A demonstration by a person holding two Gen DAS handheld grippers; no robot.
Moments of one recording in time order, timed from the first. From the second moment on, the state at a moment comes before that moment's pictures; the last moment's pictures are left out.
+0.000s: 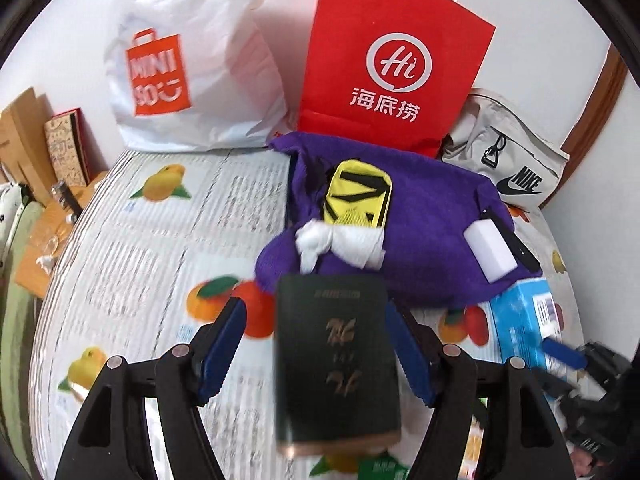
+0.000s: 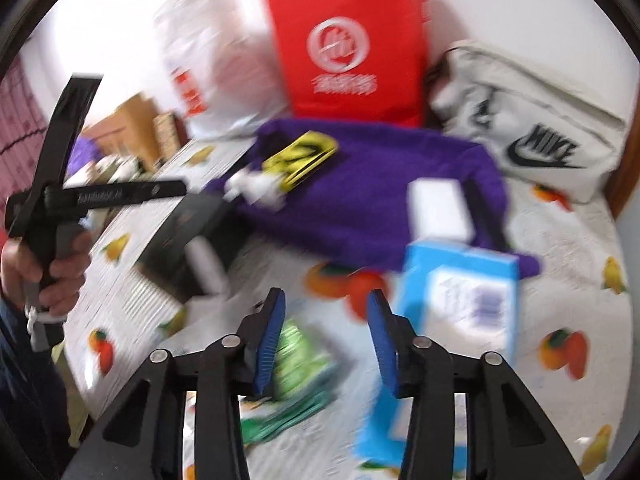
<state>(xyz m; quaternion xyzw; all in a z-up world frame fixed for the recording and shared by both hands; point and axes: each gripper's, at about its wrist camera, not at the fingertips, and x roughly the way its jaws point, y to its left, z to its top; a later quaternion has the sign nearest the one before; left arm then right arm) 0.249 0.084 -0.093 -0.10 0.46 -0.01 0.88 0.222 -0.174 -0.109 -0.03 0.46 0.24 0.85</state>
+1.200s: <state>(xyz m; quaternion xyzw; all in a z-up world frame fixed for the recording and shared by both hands) 0.176 0.093 -0.117 -0.14 0.46 -0.06 0.87 0.191 -0.152 -0.121 -0.04 0.48 0.24 0.84</state>
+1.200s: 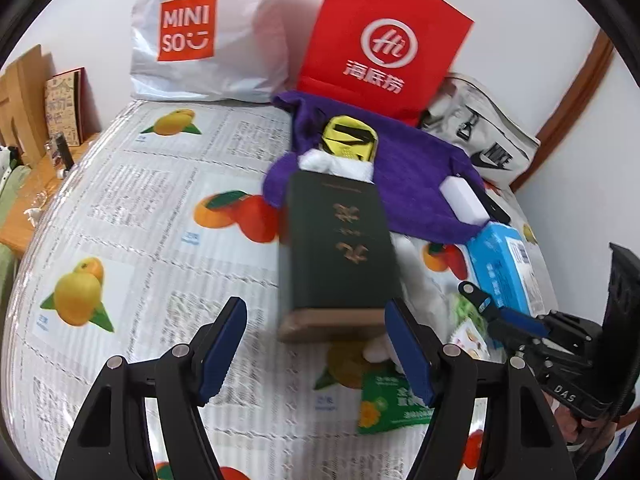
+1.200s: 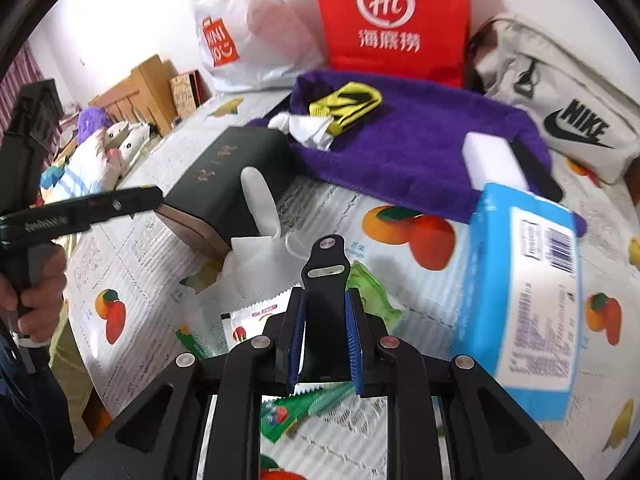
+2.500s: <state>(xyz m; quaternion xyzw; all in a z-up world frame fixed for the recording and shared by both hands) 0.150 -0.066 -0.153 0.07 0.47 -0.18 0.86 0.095 -0.259 -0.155 0.04 0.47 0.16 0.87</state>
